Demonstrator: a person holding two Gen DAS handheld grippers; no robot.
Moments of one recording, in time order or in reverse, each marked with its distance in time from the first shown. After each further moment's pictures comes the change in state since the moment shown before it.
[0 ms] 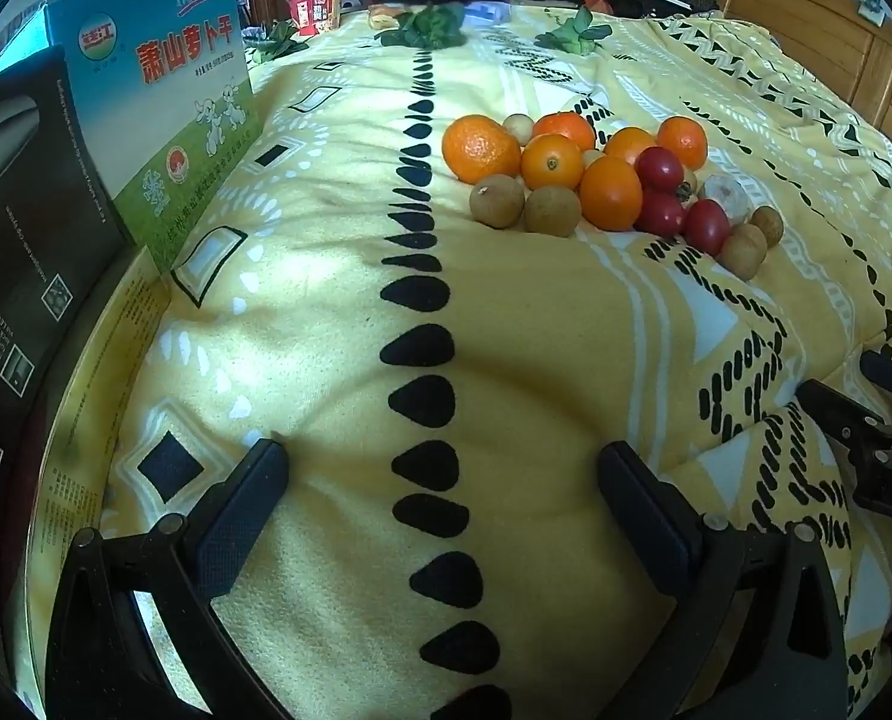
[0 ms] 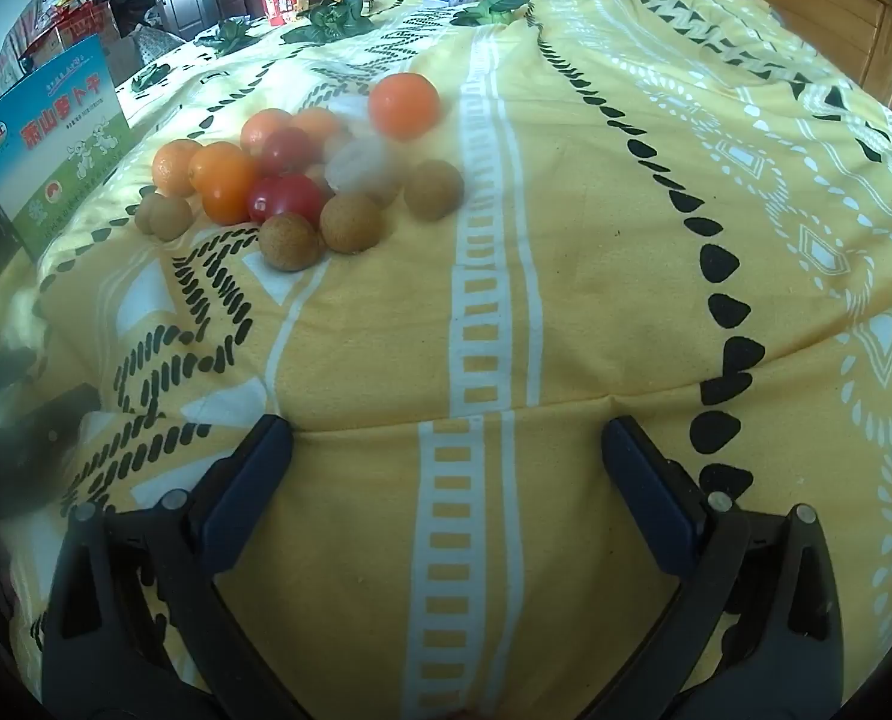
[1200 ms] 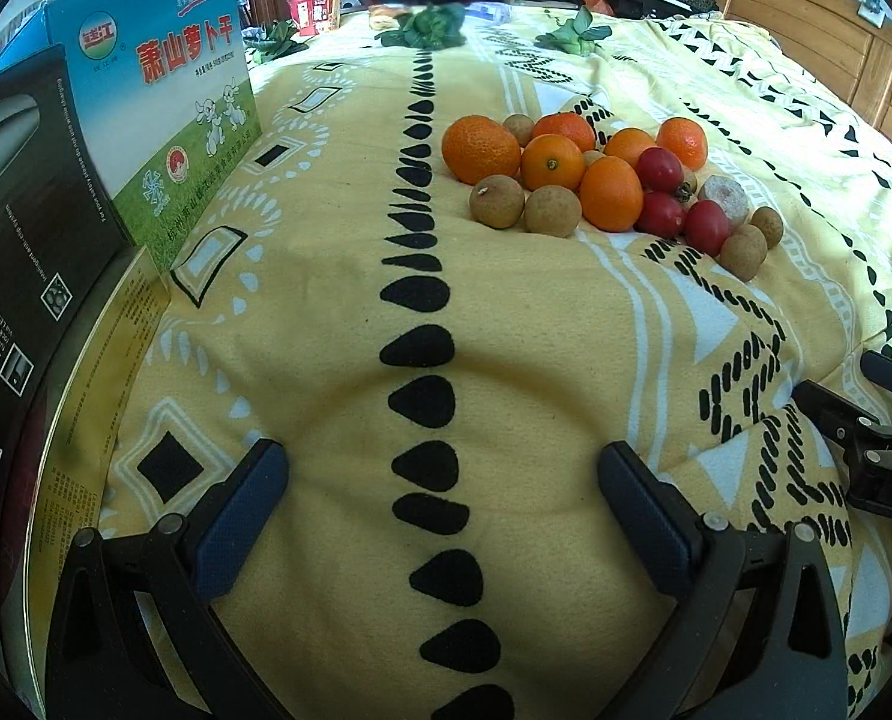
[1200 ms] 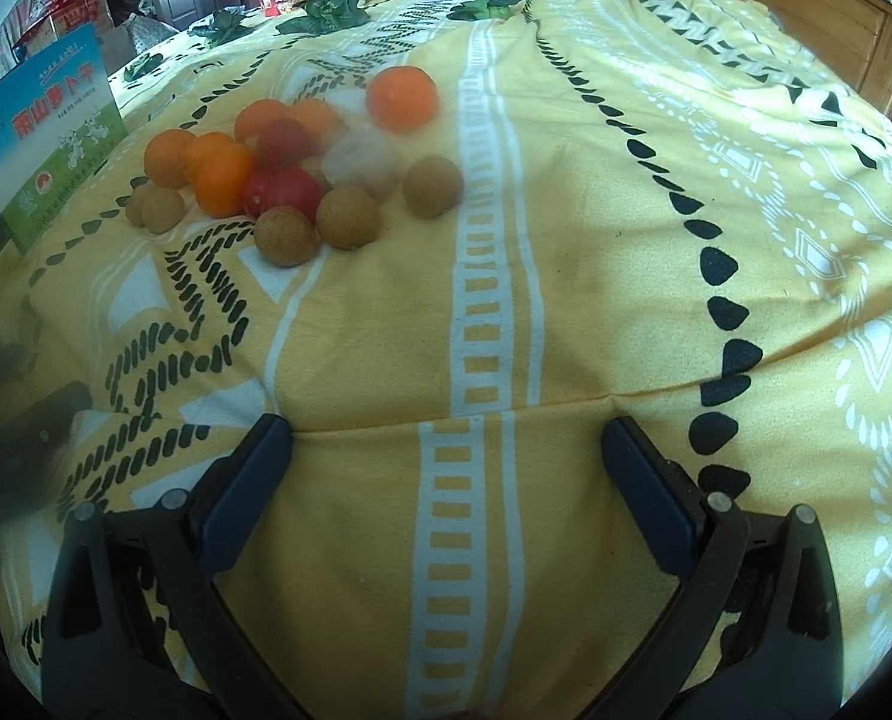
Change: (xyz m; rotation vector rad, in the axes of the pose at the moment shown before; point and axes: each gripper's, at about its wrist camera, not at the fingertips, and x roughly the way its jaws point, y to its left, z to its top) left arm -0.002 -0.002 -0.001 -0.005 0.000 -0.003; right arm 0.002 0.003 0.002 -0.008 0.018 -0.031
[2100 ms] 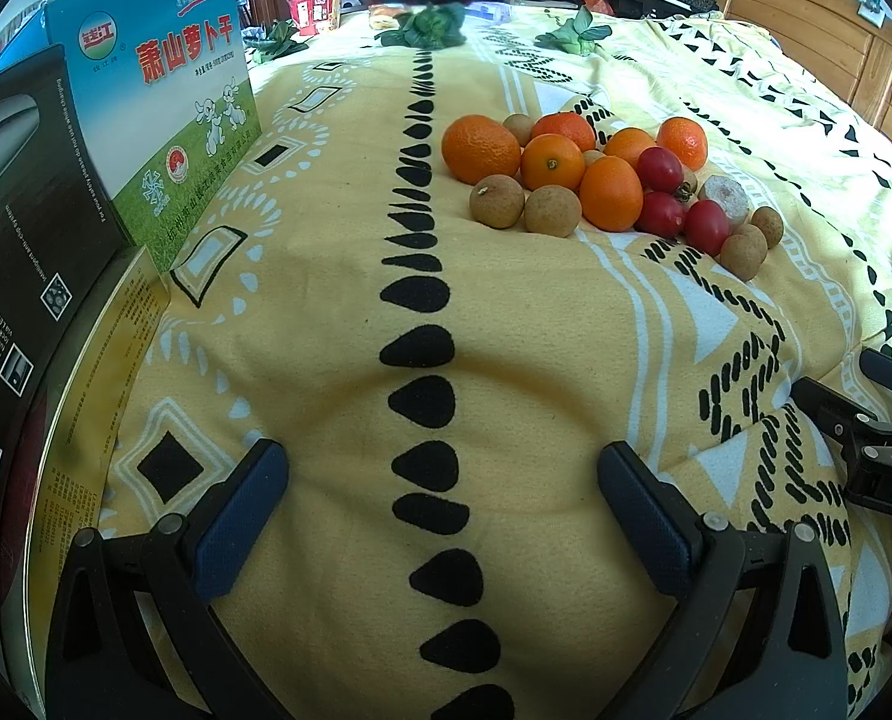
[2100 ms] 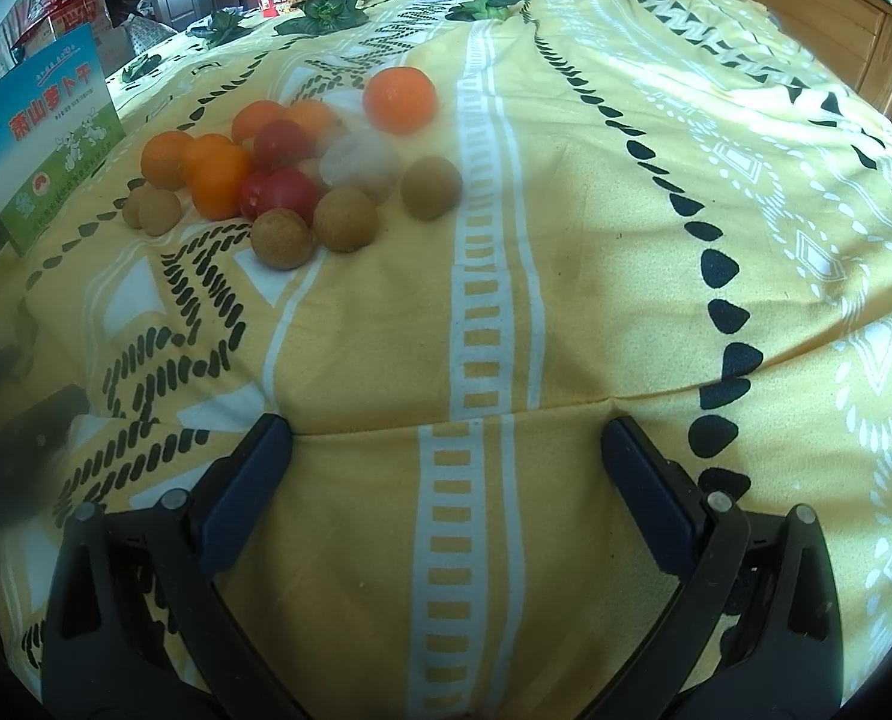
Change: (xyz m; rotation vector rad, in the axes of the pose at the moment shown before) left arm 0.000 -0.001 0.000 0.001 0.000 0.001; right arm 0.001 0.001 0.001 0.001 -0.002 -0.005
